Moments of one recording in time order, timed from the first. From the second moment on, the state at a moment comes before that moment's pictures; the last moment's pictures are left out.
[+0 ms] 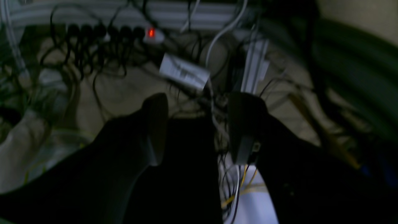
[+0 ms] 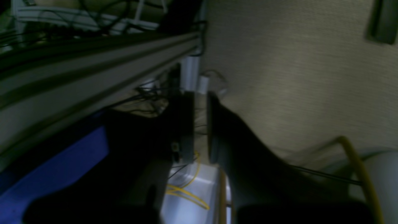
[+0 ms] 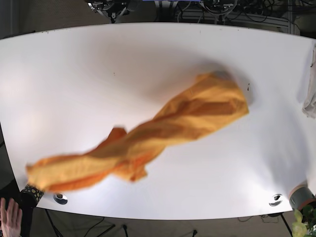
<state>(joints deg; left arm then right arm) 8.4 -1.5 -2.2 10.1 0.8 -1.0 -7.4 -12.3 6.8 0.0 27.3 -2.6 20.1 0.0</state>
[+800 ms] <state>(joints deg) 47.0 -2.1 -2.3 65.8 0.8 -1.5 -6.5 -43.4 10.3 0.7 57.1 -2.8 19.4 2.2</state>
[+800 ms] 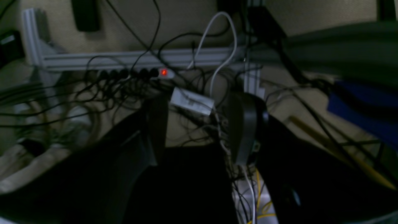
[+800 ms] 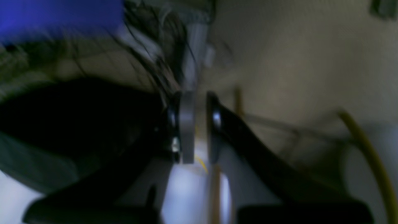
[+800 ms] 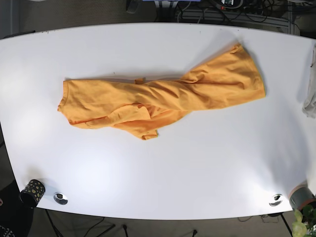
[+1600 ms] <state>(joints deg) 67.6 -2.6 -6.2 112.1 0.8 -2.5 -6.5 -73.5 13.8 11.0 100.7 12.7 20.4 -0.3</state>
